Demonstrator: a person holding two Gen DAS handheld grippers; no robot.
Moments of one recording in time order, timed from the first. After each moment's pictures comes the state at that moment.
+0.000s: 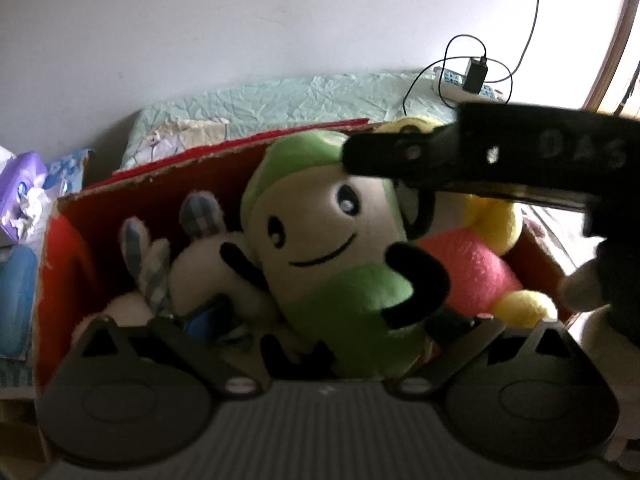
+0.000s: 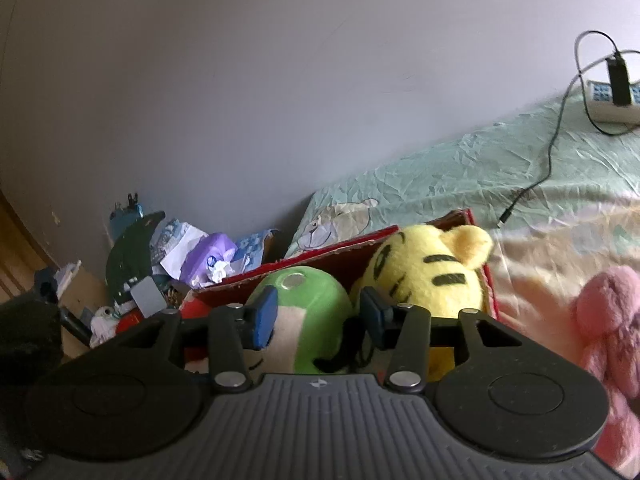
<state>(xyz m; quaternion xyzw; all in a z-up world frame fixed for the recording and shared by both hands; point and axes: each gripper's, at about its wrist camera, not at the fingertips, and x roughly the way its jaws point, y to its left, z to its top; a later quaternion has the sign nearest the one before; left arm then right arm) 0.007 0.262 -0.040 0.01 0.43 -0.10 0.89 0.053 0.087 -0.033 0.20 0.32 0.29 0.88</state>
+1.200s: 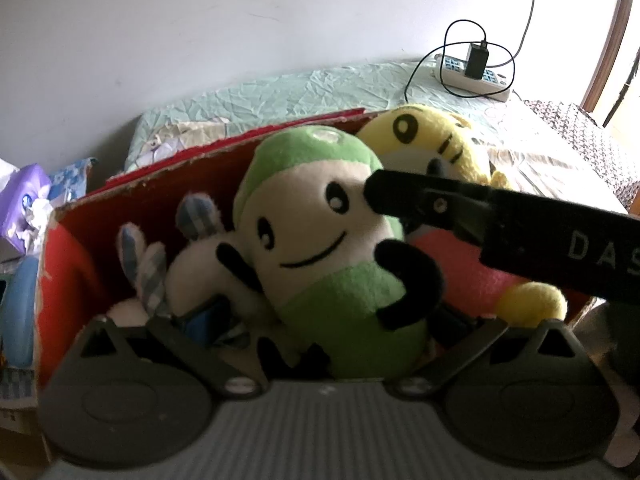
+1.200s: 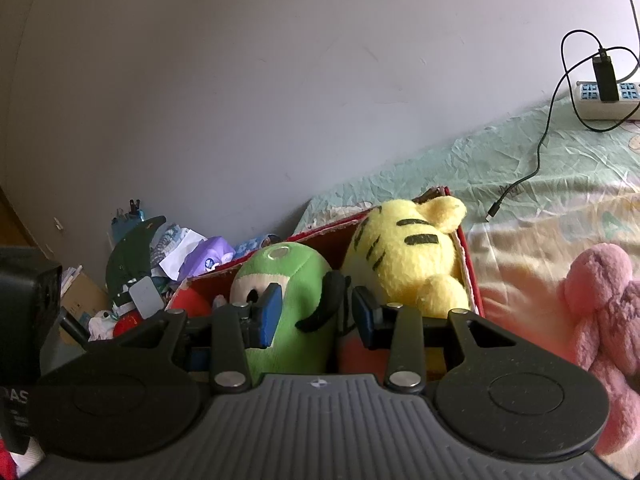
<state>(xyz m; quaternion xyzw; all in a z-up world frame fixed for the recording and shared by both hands) 0.010 0.254 -0.041 0.04 0.44 -0.09 0.89 0.033 0.079 -0.055 0.20 0.29 0.29 0.89</state>
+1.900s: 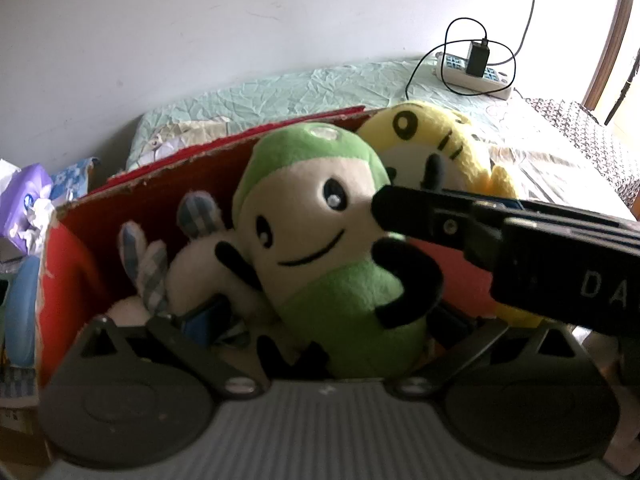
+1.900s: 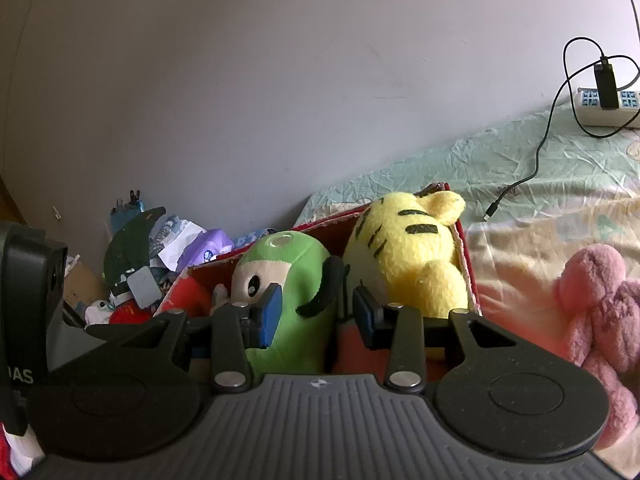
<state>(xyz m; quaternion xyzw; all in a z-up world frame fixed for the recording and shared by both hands) 0.010 0.252 -0.040 0.04 0.44 -0.09 0.89 0.026 0.079 -0.055 0.18 0.29 0.29 0.89</state>
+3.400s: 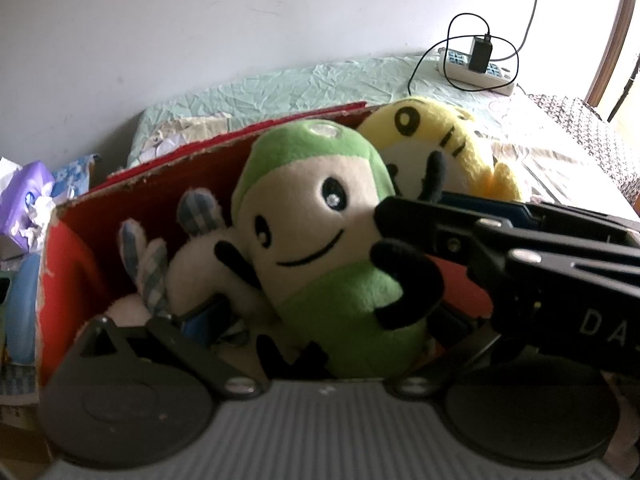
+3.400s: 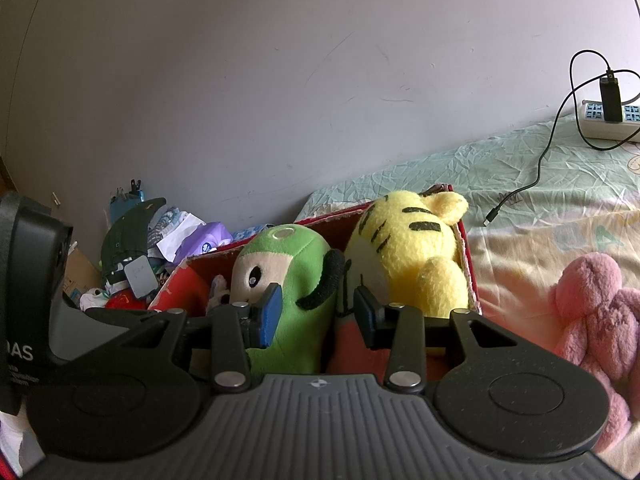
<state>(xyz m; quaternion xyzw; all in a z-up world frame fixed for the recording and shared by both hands) 0.010 0.254 -0.041 0.04 0.45 -0.08 0.89 0.022 0.082 -0.055 0.16 0.28 0.29 0.90</state>
